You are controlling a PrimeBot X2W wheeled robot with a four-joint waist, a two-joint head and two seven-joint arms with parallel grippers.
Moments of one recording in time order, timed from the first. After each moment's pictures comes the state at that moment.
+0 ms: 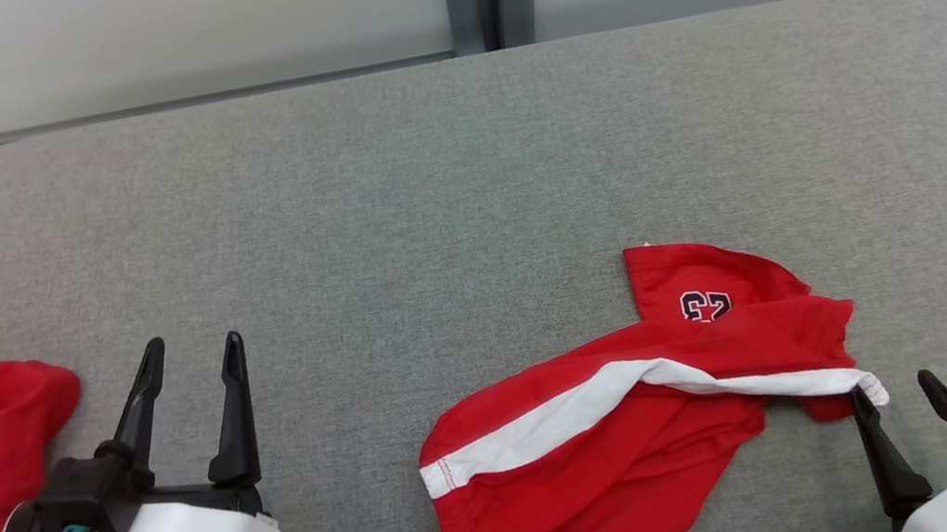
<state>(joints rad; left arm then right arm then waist) -0.16 0.27 -0.26 0.16 -0.43 0.05 -0.26 0.10 -0.08 -0.02 0.09 0.14 0.13 0.06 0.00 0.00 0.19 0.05</state>
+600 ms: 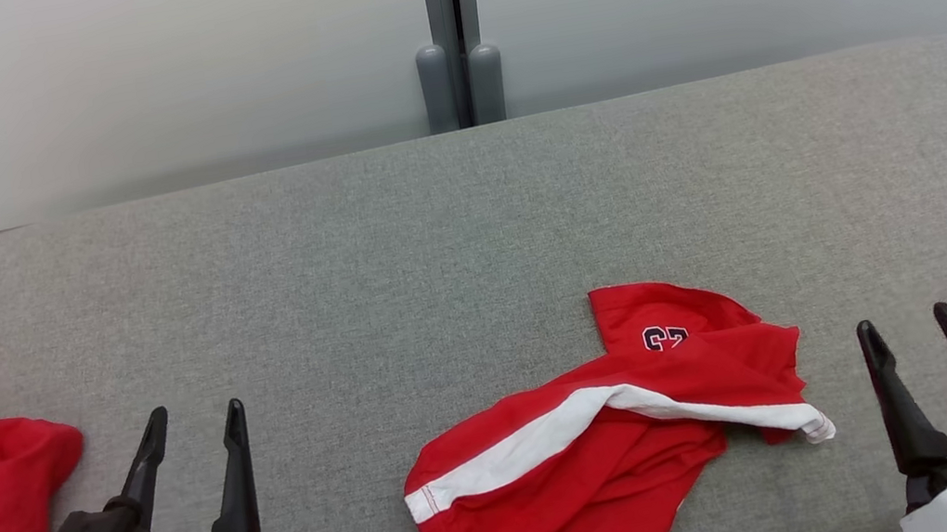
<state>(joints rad) -0.04 0.30 -0.25 0.12 -0.43 0.09 -0.22 0.13 -0.10 0.00 -0.15 0.20 0.13 0.04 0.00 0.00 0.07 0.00</state>
